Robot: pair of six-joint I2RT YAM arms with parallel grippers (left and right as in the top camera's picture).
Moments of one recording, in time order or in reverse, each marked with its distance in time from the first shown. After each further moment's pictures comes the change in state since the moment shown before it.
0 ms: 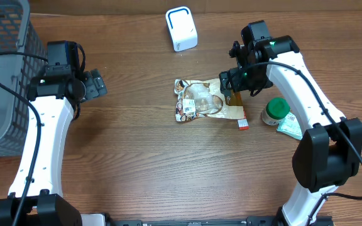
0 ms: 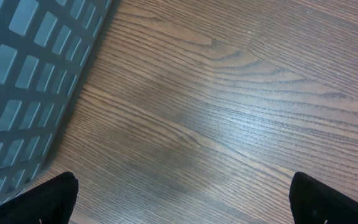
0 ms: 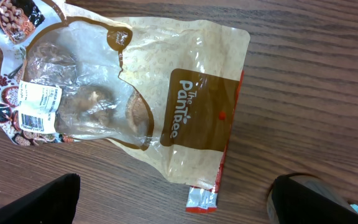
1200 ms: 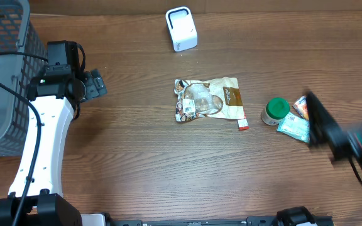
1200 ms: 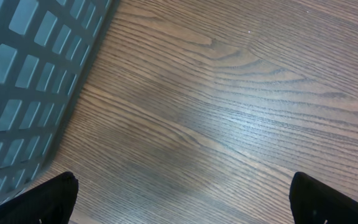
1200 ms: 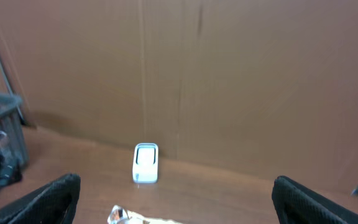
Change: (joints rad) left arm 0.000 0.000 0.000 0.000 0.000 0.000; right arm -0.034 -1.170 -0.005 0.151 0.077 -0.026
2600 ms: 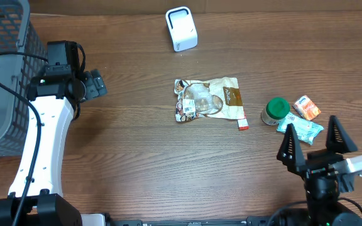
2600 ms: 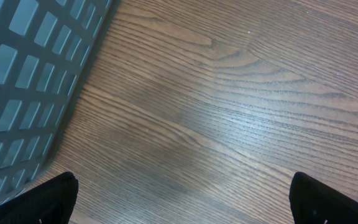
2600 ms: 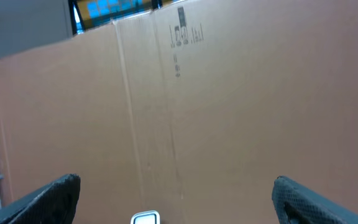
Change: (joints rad) left arm 0.000 0.000 0.000 0.000 0.000 0.000; right arm -0.209 -0.761 -1.431 1.188 -0.100 0.287
